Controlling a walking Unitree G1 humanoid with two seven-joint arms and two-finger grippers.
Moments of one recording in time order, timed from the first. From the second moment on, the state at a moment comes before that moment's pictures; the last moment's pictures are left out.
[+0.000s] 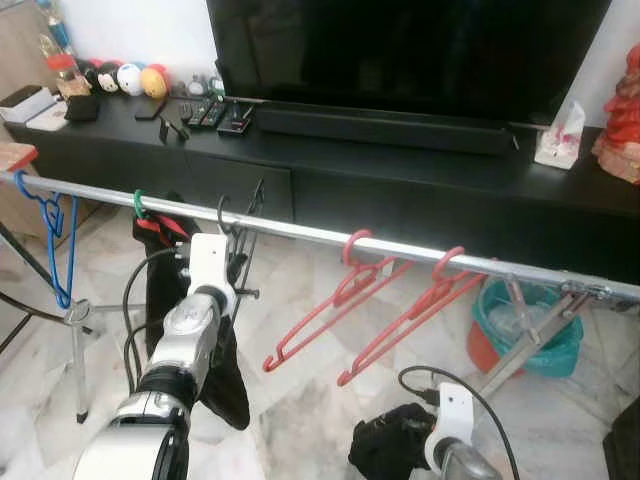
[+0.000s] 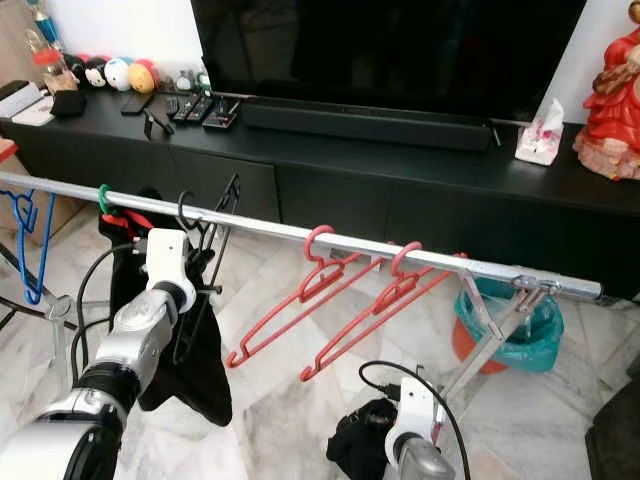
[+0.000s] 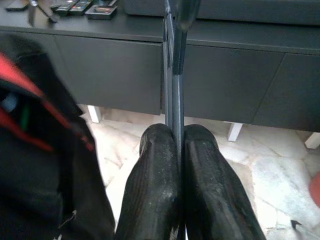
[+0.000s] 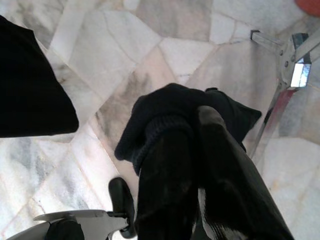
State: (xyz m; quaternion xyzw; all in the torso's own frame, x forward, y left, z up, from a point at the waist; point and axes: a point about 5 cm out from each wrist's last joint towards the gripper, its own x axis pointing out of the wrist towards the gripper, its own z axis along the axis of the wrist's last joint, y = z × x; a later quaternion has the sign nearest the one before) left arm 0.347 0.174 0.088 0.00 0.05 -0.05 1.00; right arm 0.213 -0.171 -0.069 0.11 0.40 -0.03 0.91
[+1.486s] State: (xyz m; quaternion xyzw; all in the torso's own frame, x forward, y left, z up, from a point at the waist) left arm 0.303 0.168 0.056 0.01 0.06 -0.07 1.00; right arm 0.196 -0.181 -0.077 0.10 0.42 -0.04 0.90
